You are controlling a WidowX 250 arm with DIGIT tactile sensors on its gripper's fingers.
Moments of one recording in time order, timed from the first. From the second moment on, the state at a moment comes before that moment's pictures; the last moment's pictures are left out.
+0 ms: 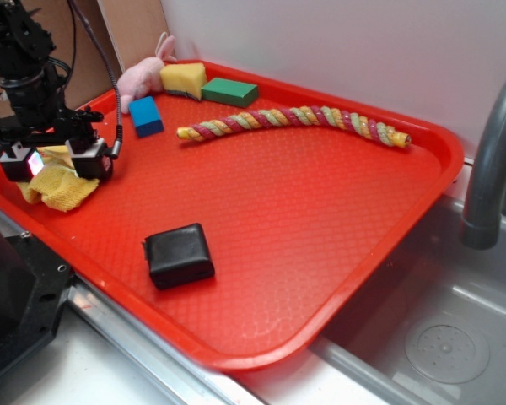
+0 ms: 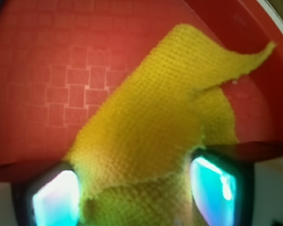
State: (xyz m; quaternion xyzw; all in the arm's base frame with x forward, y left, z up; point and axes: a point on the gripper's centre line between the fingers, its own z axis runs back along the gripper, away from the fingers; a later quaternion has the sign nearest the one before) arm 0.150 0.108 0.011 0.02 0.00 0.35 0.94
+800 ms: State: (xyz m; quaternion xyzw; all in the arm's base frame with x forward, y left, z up) arm 0.143 0.078 0.018 -0.04 0.00 0.22 0.97
